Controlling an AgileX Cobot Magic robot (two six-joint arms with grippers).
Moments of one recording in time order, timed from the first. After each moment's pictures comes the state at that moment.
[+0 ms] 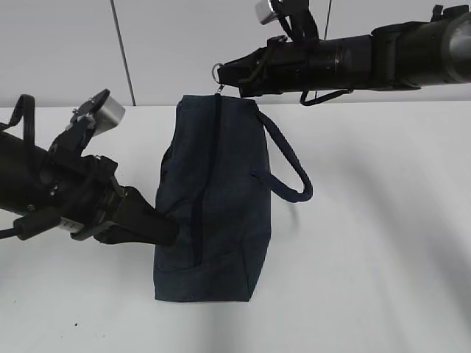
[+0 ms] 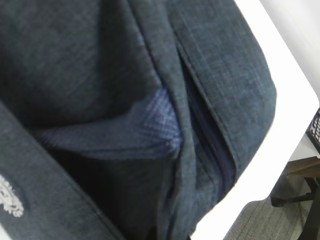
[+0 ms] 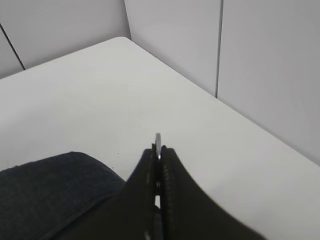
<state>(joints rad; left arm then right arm) -0.33 1.54 -0.79 -1.13 0.81 1.06 0.21 2.09 -1.52 1.75 0.74 -1.97</state>
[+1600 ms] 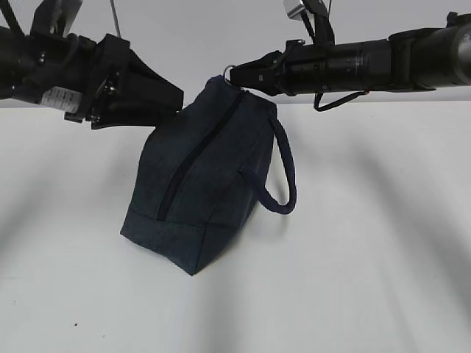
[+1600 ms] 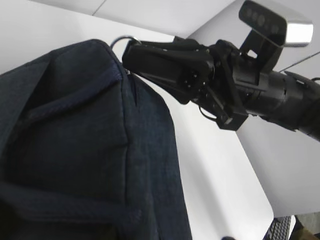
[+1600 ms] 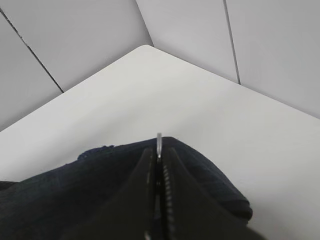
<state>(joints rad) -0.20 1.59 -1.10 -1.22 0.93 0.87 0.14 2.14 -1.56 1.70 0.90 -1.75</state>
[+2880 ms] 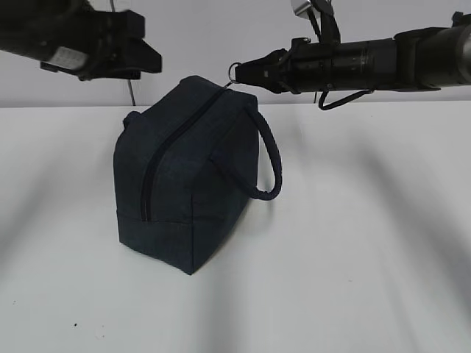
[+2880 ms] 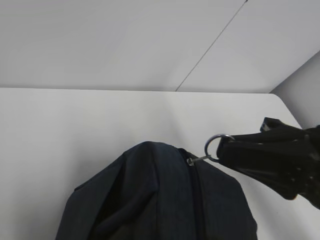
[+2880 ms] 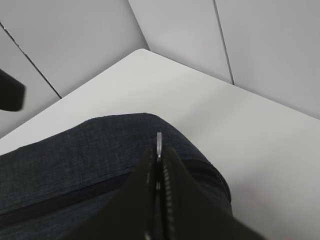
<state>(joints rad) -0.25 1.65 -1.28 -0.92 0.58 0.66 0.13 2.14 -1.56 1.70 0.91 -1.73</state>
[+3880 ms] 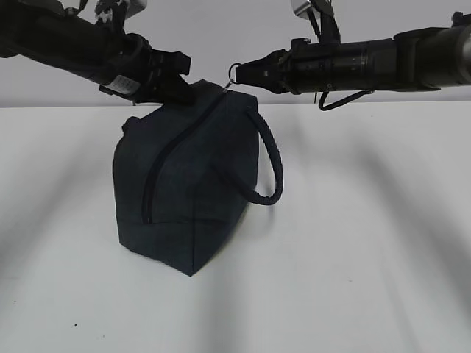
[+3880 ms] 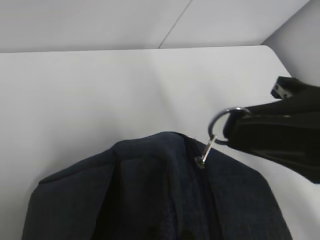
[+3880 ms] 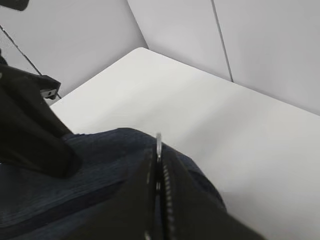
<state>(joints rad) -0.28 1.89 -1.47 -0.90 0.71 0.70 0.13 2.14 -1.56 1.70 0.90 -1.72</state>
